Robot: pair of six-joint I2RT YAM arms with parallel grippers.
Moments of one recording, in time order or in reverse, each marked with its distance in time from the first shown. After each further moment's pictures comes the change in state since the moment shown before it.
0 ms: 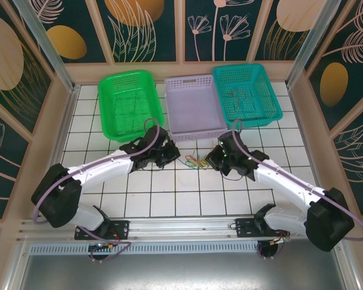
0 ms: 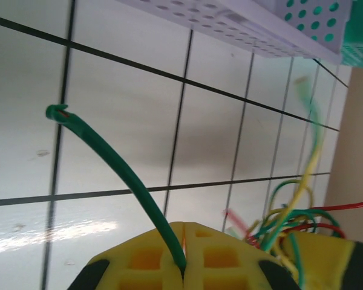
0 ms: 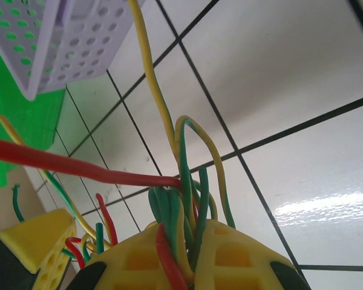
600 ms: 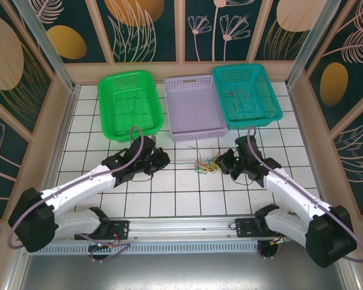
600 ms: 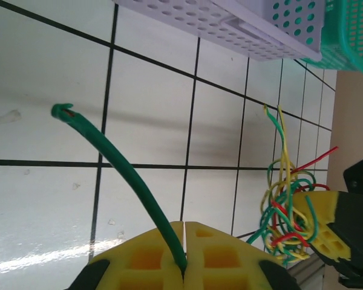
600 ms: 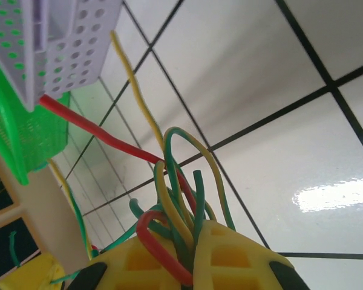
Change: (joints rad) left arm -0.021 -0.263 -0.153 -0.053 -0.085 0.013; right arm -0.179 -0.126 -0.135 0.022 -0.174 -0.051
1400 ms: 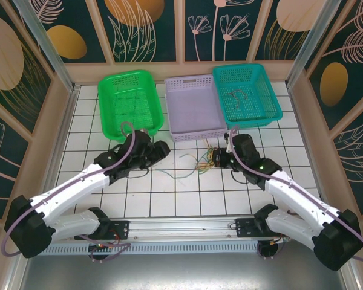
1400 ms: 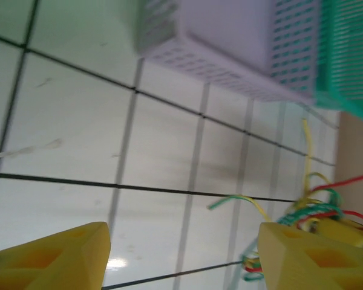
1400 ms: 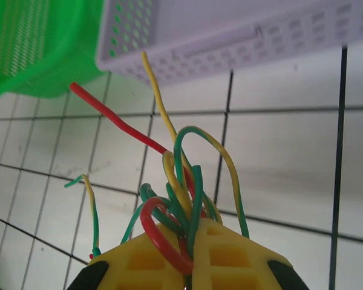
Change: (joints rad) left arm 0.021 -0.053 0.107 -0.118 -0.064 -0.033; right arm 0.161 -0.051 0.076 0.067 0.236 -0.615
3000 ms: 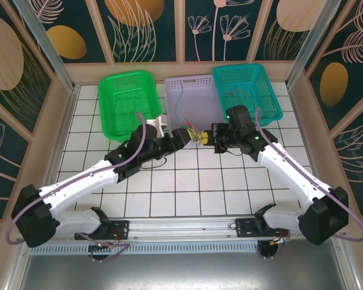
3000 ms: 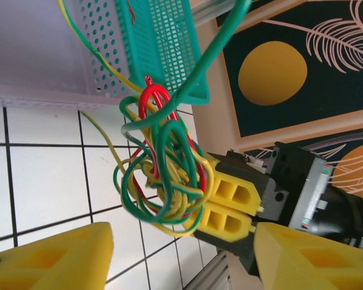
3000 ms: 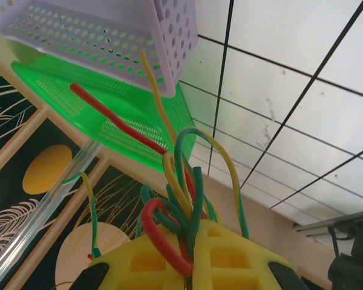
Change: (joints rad) left arm -0.091 0.116 0.052 0.448 0.103 0.038; right arm -0.063 0.265 0.392 -0.190 -0.277 1.461
